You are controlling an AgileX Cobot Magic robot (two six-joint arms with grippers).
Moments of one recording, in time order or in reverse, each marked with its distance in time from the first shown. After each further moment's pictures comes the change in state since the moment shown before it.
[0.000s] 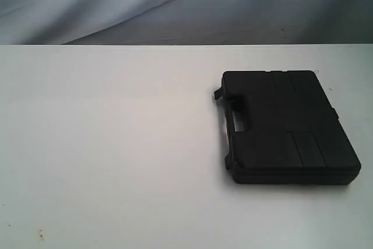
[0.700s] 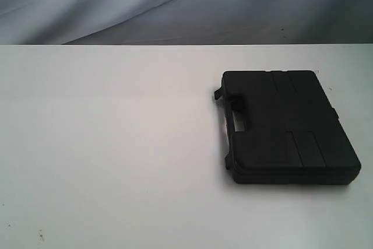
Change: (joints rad) left arm 0.000 0.000 0.000 0.000 0.000 0.000; right arm 0.000 0.000 0.000 -0.009 -0.007 0.005
